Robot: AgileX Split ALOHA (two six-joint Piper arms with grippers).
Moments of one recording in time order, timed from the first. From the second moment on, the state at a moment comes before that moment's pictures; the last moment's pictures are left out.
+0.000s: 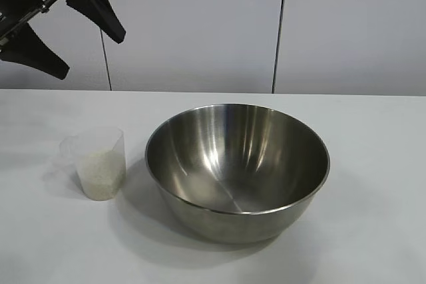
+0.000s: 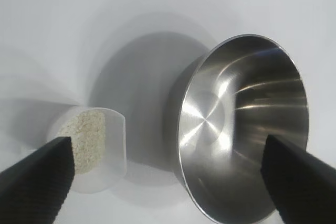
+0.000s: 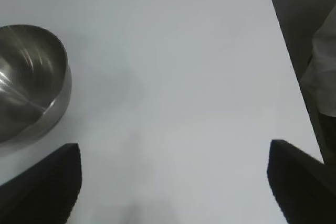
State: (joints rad) left arm -0.15 1.76 -1.34 -0.70 0.93 0.33; right arm -0.06 0.00 -0.53 -0.05 1.18 0.00
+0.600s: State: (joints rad) left arm -0.15 1.76 -1.34 -0.70 0.93 0.33; right arm -0.06 0.01 -0.47 -0.01 1.10 -0.03
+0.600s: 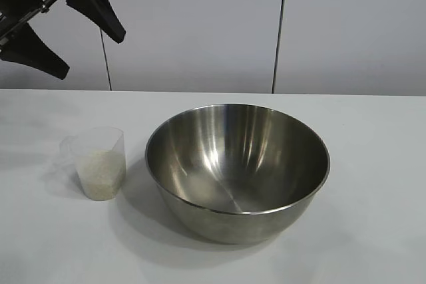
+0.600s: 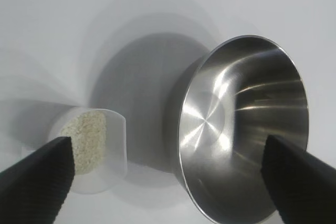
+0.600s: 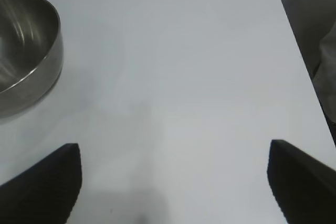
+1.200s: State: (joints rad) left arm -0.15 1.74 -1.37 -0.72 0.82 0.35; right arm -0.06 0.01 -0.47 -0.01 1.08 -0.03
